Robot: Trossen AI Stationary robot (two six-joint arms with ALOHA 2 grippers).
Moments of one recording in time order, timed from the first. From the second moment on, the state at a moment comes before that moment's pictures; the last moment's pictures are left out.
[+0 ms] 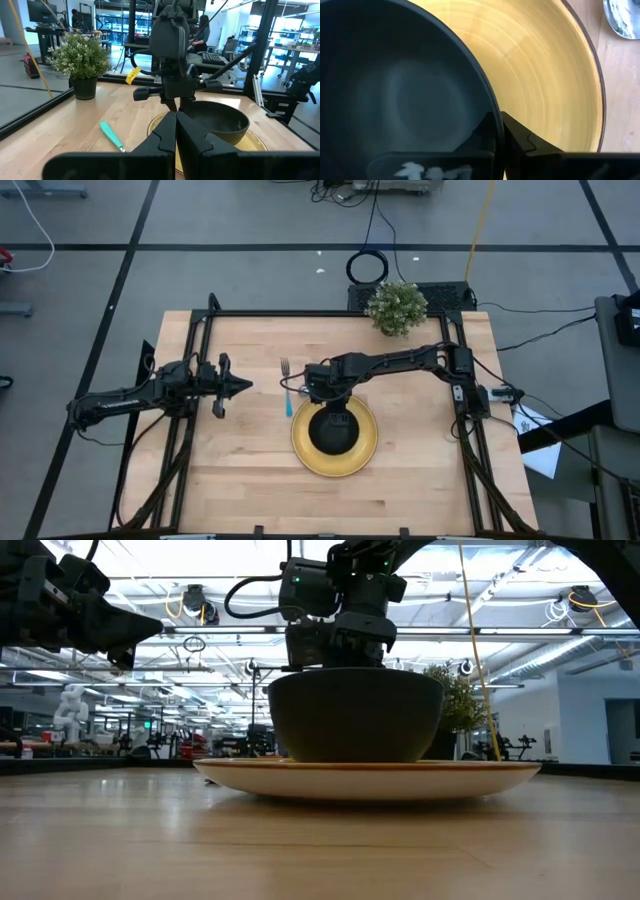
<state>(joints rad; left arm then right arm) 0.22 0.09 0.01 0.11 0.21 -0.08 -0.07 2.08 1.61 -0.89 -0.24 -0.05</state>
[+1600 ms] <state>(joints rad) 0.22 0.09 0.01 0.11 0.21 -0.08 -0.08 2.04 1.49 -0.91 -0.22 -0.01</state>
